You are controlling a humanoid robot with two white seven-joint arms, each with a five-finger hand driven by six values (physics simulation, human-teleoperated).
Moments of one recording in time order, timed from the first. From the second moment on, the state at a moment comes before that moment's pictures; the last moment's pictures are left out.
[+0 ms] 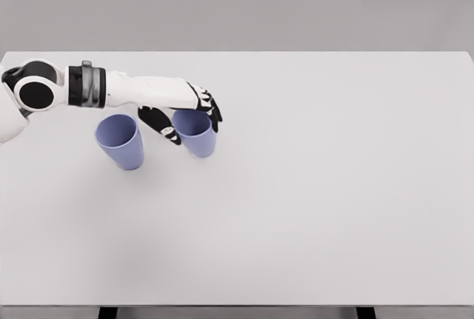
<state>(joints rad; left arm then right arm) -1.15 0.71 -1.32 -1.30 0.10 -0.61 -0.47 -0.01 0.00 -0.07 0.15 0.08 -0.15 0.17</state>
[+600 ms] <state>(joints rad) -1.33 0.94 -1.31 -1.56 0.26 -0.61 -0.49 -0.01 0.00 -0.07 0.15 0.08 -0.15 0.17</state>
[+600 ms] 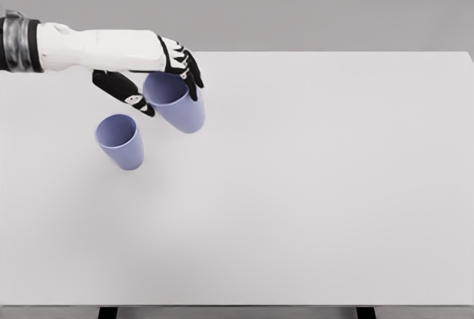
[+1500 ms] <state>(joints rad) -1.44 1.13 -1.33 -1.61 0.26 -0.61 -0.54 -0.01 0.00 -0.07 0.15 0.08 -0.15 0.17</state>
